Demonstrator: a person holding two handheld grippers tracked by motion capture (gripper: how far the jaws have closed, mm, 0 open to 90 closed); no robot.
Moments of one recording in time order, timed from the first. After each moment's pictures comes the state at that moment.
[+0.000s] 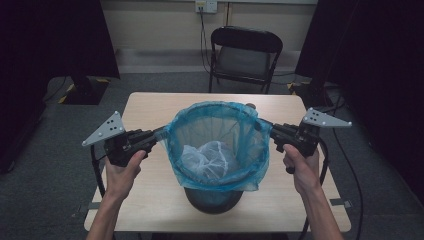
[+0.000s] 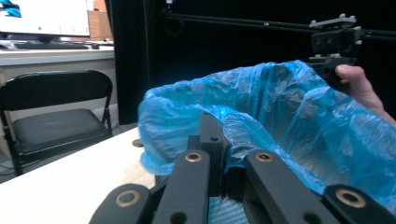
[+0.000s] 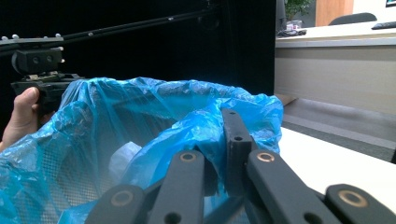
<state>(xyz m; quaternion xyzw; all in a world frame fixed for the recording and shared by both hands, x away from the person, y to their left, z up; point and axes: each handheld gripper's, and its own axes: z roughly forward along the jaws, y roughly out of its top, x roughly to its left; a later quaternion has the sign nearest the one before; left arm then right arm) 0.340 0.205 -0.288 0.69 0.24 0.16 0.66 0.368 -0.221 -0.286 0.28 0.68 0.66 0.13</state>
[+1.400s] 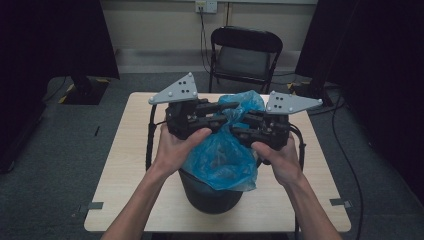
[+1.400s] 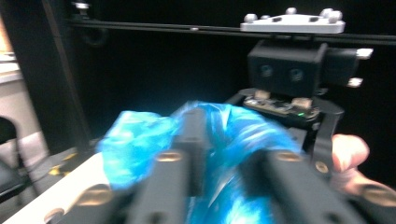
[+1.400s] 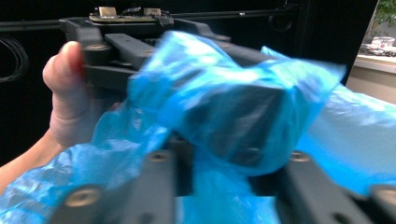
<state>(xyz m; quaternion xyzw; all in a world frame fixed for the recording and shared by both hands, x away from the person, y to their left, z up) 0.353 0.082 -0.199 0.73 0.13 0.09 0.67 0.350 -0.139 -0.222 0.14 0.74 0.65 0.09</state>
